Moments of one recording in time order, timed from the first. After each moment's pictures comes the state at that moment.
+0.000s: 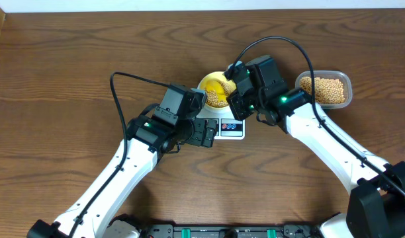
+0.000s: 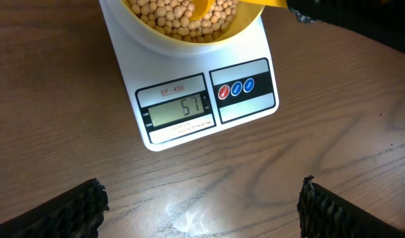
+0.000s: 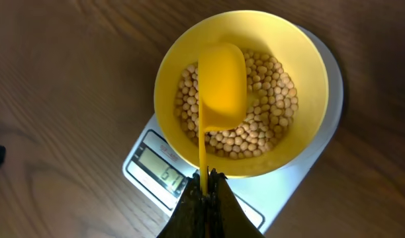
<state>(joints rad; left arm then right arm) -0.49 1.34 0.99 -0.71 0.19 -0.25 0.50 1.65 1.18 -0.46 -0.27 0.04</state>
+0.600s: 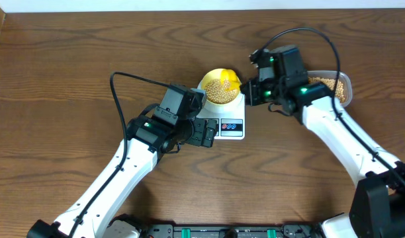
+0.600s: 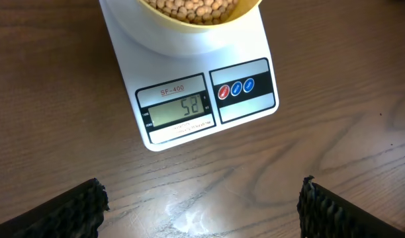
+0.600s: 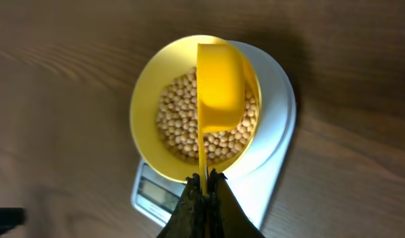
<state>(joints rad) -0.49 1.34 0.99 -0.71 0.19 -0.25 0.35 1.65 1.18 -0.42 -0.38 0.26</state>
